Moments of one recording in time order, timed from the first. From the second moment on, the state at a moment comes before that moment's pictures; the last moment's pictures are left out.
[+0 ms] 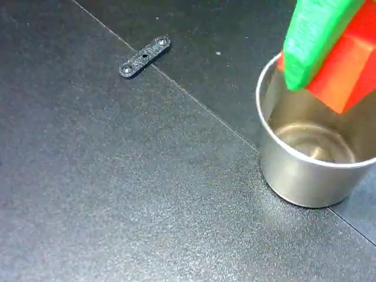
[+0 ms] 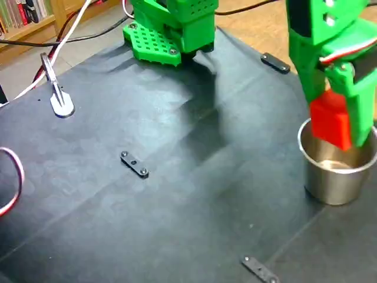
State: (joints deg) arm 8.1 70.8 53.8 87.1 -8.1
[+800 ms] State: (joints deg) arm 8.1 70.8 53.8 87.9 -8.1
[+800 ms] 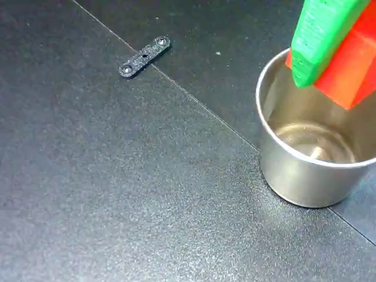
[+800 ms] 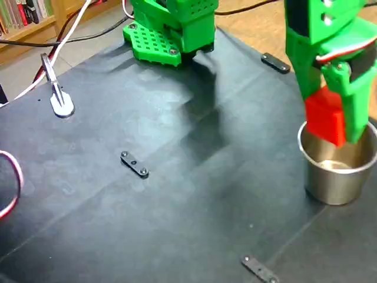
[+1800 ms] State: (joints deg) arm 4.5 70.8 53.8 87.9 -8.3
